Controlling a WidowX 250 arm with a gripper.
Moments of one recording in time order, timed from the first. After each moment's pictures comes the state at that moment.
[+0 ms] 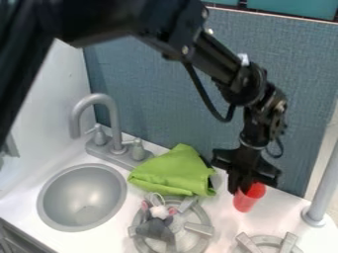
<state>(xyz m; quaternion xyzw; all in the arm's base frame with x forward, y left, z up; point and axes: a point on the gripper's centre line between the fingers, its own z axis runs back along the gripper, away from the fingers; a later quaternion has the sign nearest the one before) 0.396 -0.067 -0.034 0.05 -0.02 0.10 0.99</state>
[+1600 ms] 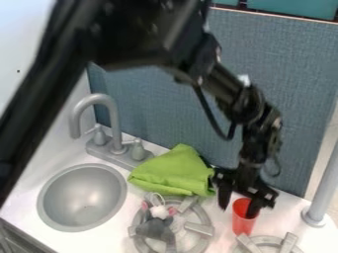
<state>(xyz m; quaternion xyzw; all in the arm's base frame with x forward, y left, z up) 0.398 -0.076 -0.056 0.02 0.01 0.05 1.00</state>
